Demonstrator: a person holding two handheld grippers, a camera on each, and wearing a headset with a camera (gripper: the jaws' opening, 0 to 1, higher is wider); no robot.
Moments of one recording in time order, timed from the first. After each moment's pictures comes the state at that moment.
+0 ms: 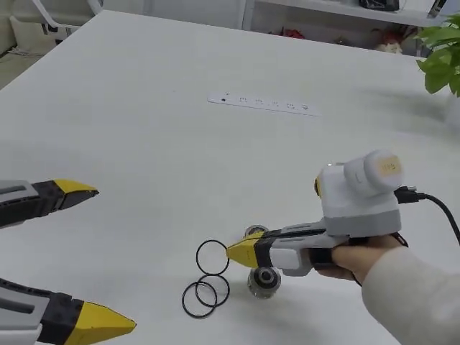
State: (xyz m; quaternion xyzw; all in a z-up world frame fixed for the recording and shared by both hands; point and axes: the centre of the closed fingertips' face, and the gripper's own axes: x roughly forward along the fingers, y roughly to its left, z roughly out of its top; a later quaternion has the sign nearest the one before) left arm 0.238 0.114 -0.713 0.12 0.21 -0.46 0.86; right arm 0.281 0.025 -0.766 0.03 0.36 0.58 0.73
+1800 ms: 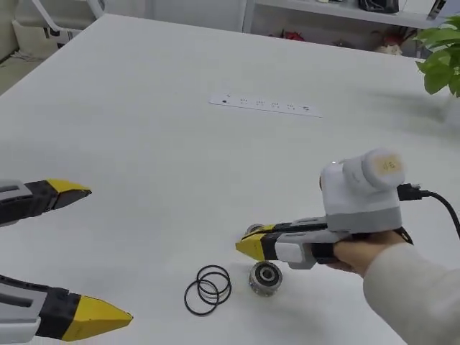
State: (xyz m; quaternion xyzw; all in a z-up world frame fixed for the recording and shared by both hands) left arm 0.238 0.125 -0.712 0.12 0.22 -0.44 0.86; right arm 0.307 0.005 -0.766 0.01 0.35 0.53 0.77
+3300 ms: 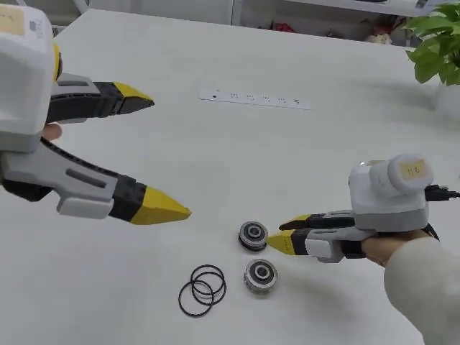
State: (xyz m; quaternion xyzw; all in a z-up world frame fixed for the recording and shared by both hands) left arm 0.313 0.062 -0.638 0.19 0.12 -0.50 0.83; right arm 0.336 -0.050 -0.790 -0.03 0.34 0.48 0.81
